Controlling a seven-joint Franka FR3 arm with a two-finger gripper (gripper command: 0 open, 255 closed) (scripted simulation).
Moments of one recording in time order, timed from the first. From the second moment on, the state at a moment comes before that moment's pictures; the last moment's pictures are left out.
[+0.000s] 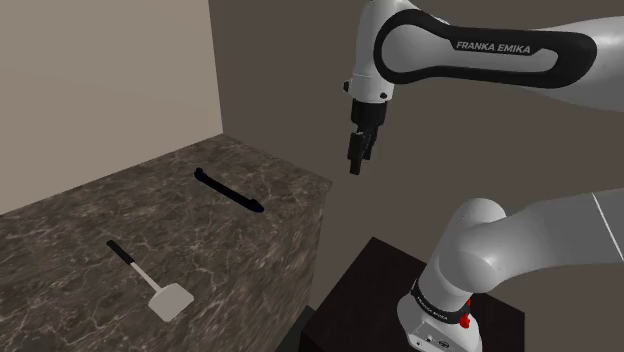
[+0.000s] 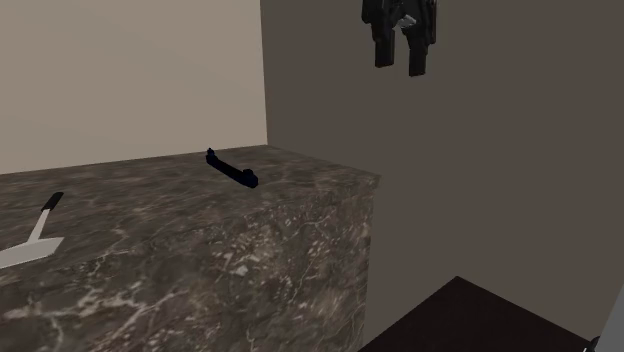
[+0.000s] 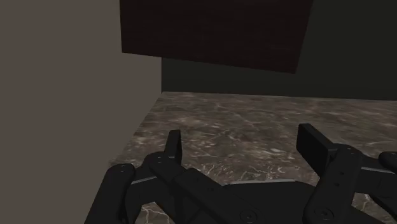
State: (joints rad) arm -0.02 -0.78 0.03 -2.42 0.05 1.55 -0.17
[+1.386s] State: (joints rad) arm 0.01 -0.10 0.18 -2.10 0.06 1.95 0.05
